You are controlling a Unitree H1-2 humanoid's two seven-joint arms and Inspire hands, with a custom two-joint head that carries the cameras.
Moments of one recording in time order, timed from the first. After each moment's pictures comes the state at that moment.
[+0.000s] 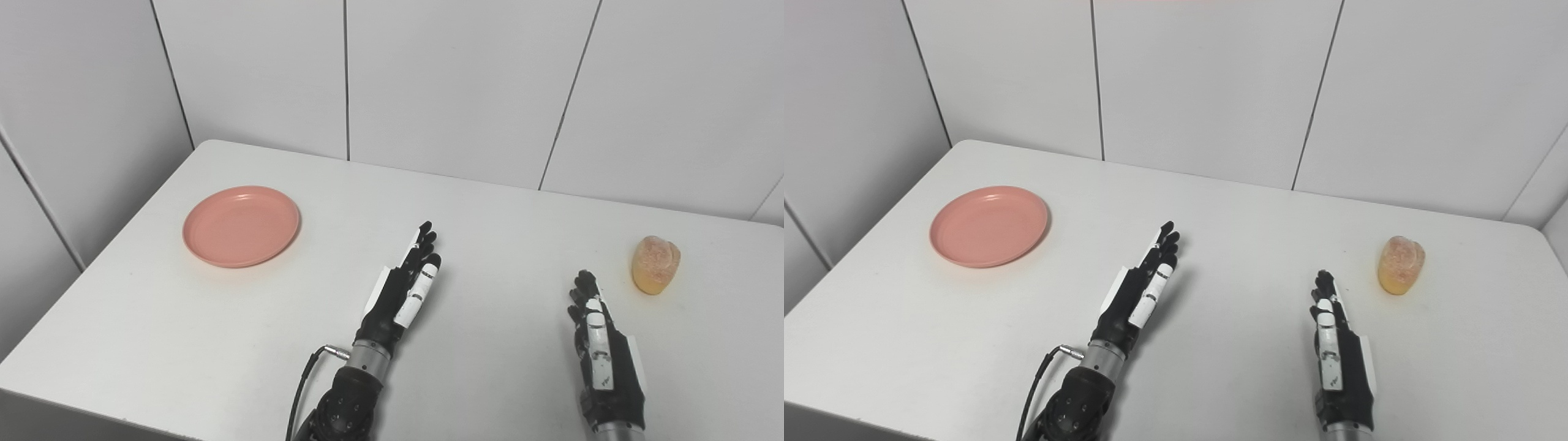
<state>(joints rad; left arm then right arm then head) -0.15 -0.10 -0.16 0.16 0.22 -0.14 0.06 -0.04 0.02 0.05 -0.02 0.05 -0.06 0.03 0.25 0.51</state>
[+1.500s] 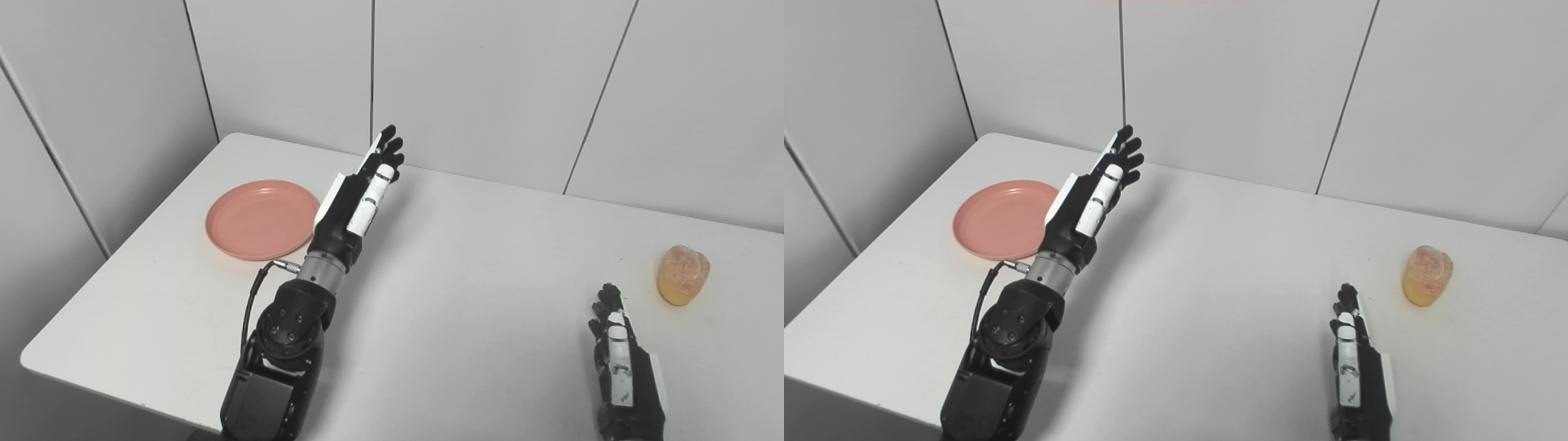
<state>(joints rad) -0.32 0.08 0.05 -0.29 0.03 0.27 -0.04 -0.02 0.05 0.06 -0.05 0.04 -0.01 0.02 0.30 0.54</state>
